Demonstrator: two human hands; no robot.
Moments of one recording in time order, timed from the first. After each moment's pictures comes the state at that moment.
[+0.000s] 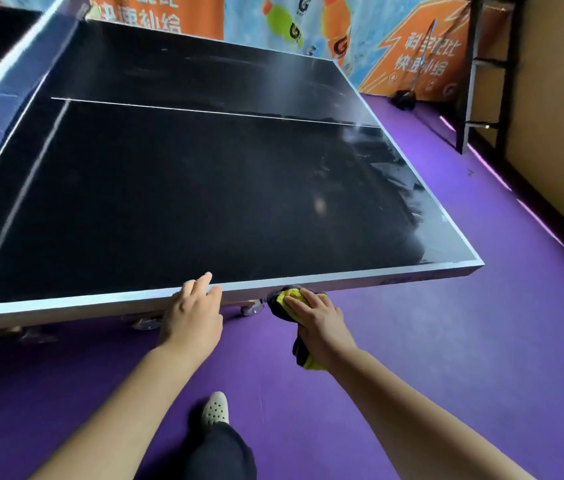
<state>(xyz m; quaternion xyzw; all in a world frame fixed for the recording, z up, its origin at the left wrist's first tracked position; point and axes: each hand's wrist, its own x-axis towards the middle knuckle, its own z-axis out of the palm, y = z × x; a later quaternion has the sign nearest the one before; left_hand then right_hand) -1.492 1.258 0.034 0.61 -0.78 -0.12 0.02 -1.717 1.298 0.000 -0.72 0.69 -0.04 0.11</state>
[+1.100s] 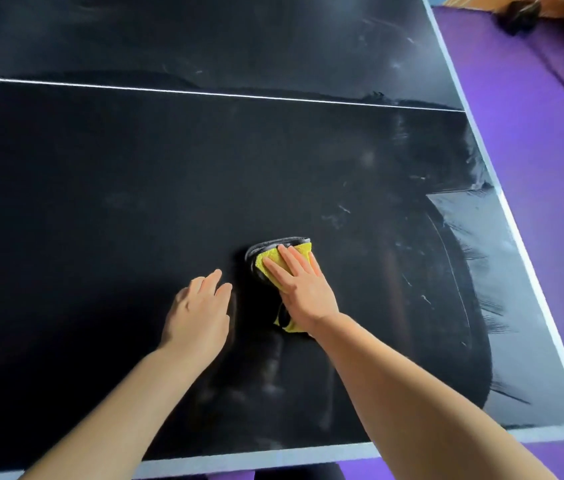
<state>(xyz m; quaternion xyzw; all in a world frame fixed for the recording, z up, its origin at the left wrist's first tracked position) -1.692 0.917 -0.023 0.62 -0.76 -0.14 -0.12 -1.885 0.885 -0.109 -0.81 0.57 -0.06 0.16</state>
